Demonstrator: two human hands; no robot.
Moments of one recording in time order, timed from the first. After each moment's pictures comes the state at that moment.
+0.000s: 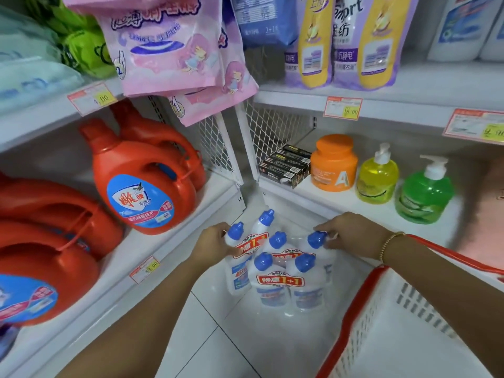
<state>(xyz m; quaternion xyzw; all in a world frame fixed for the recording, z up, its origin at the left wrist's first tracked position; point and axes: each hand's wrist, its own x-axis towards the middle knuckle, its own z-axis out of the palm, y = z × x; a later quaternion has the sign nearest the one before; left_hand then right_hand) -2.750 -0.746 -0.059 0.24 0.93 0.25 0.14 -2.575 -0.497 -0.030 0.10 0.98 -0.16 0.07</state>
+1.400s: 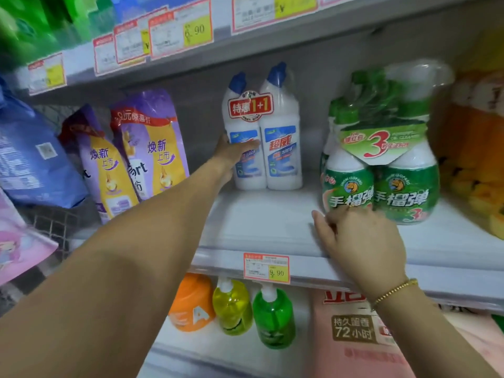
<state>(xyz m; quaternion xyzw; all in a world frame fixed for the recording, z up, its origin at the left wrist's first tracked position) -2.693 -0.238 0.199 0.42 0.61 0.62 0.27 -2.430 -0.305 0.112 0.46 0.81 0.12 -0.35</state>
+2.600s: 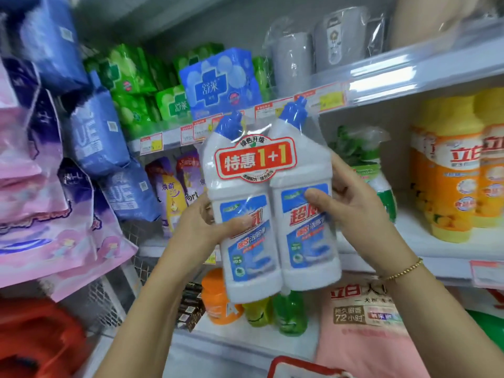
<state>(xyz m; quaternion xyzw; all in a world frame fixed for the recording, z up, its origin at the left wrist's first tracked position) -2.564 -0.532 0.231 0.55 0.58 0.59 0.14 -2.373 -0.396 0.210 0.01 0.66 -0.53 -0.52</state>
